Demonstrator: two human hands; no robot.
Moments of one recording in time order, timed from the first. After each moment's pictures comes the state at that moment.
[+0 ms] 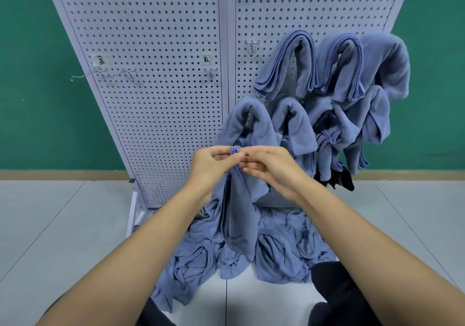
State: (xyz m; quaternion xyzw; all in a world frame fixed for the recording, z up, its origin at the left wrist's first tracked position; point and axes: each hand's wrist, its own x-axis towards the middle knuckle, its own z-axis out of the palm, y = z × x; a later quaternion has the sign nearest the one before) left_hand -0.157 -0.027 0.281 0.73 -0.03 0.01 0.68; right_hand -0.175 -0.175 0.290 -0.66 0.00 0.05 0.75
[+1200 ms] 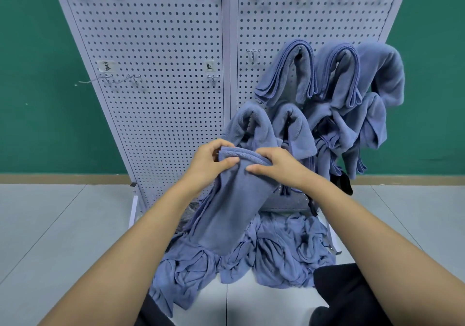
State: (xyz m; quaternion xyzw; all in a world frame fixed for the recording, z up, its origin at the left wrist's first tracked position) left_hand -0.140 -0.006 0.283 0.77 -0.19 0.01 0.61; right_hand -0.154 -0.203 0.287 -0.92 -0.17 -0.03 0.36
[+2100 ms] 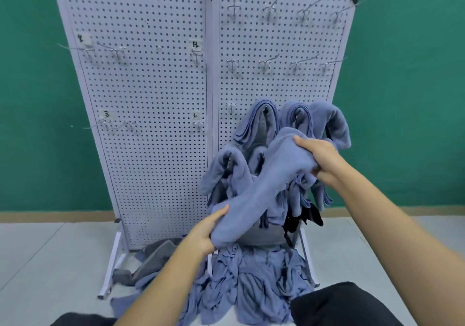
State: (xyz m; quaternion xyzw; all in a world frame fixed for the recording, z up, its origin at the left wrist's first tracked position) left_hand -0.177 -0.045 0.250 0.41 0.12 -0.32 0.84; right_hand -0.200 -0.289 0.403 -0.70 0.07 -0.14 0.70
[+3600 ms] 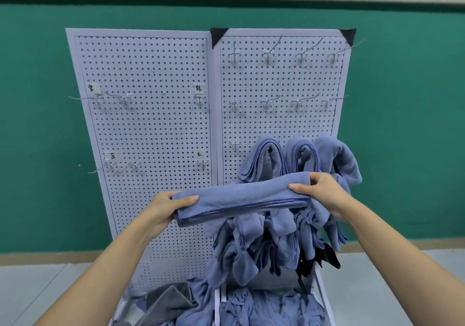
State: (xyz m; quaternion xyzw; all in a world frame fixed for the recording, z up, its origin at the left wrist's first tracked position) left_hand -0.109 0.041 0.375 0.71 -0.03 -0.05 0.70; right_hand -0.167 -0.311 0.408 -0.82 0.01 -0.11 0.56
